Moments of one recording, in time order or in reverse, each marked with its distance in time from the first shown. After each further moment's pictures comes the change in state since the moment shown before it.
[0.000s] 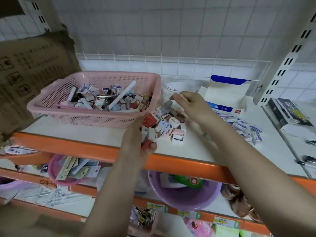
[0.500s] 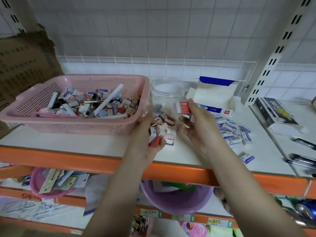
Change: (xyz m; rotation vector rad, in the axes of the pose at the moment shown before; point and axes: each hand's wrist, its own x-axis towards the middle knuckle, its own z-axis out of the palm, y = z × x) left_hand 0.018 -0.014 0.032 -0.057 -0.106 0.019; right_hand -0.034 0.015 -0.004 0.821 0.225 0.221
